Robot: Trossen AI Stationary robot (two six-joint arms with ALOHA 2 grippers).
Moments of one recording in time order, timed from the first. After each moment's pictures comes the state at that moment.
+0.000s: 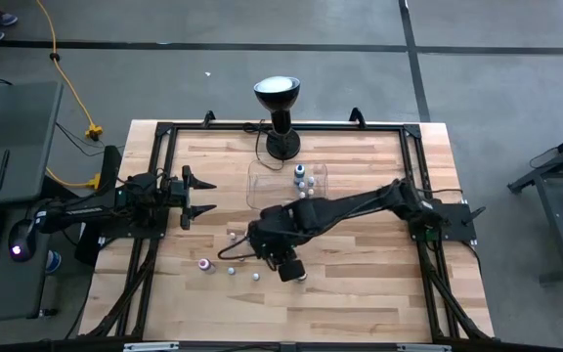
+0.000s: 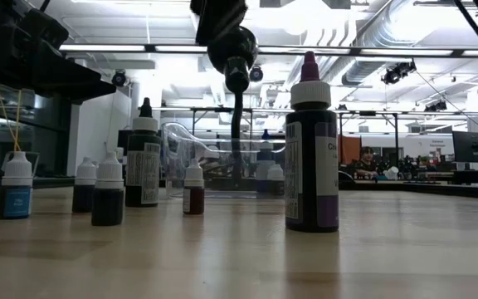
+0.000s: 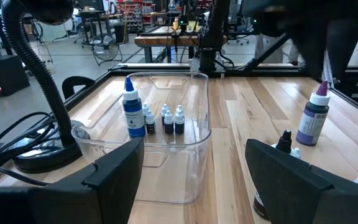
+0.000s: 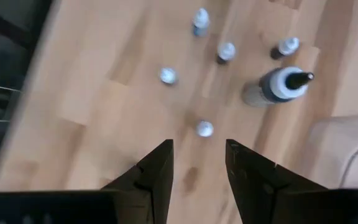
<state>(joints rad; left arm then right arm) 0.14 0.02 0.08 -0.13 0.04 0.05 0.24 2.22 2.25 -1.19 -0.04 -0.06</state>
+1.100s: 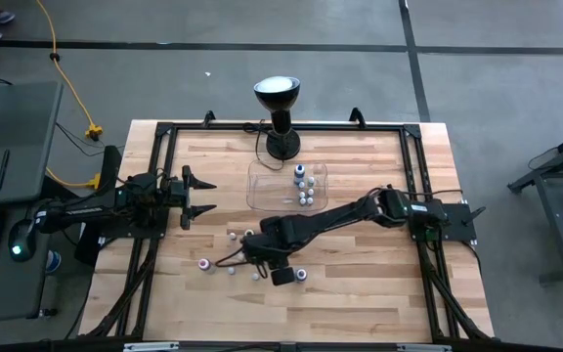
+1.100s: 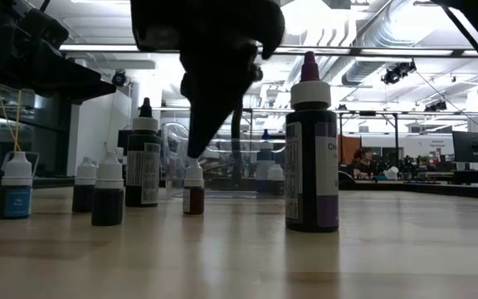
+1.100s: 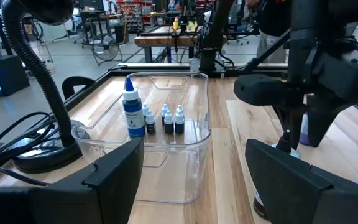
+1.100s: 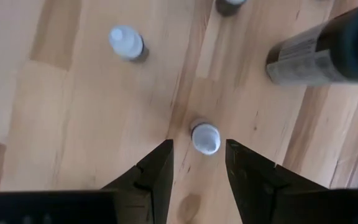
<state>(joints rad) 0.14 0.02 0.08 -0.13 0.04 0.05 0.23 2.36 2.11 -1.03 -0.01 0.02</state>
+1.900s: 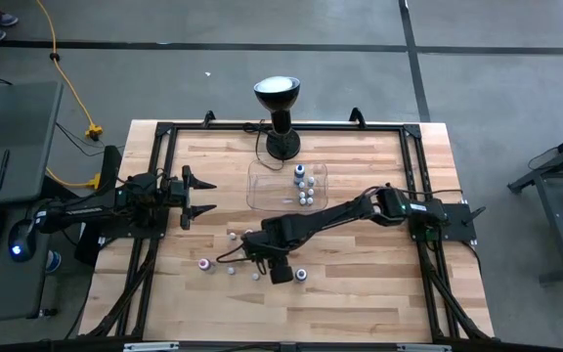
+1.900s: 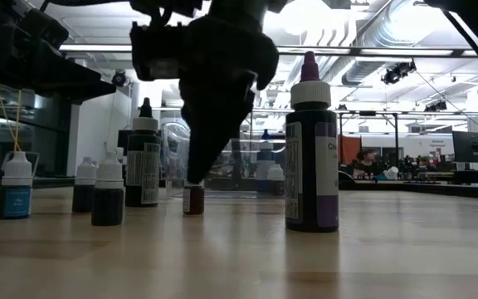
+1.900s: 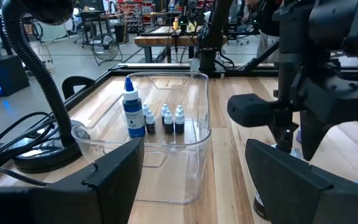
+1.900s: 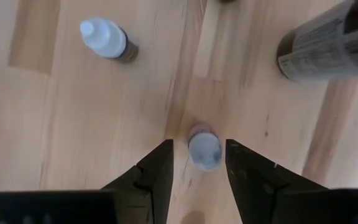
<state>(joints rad) 0.14 0.02 0.08 -0.13 0.04 0.05 0.22 2.36 2.02 -0.93 -0.06 0.05</state>
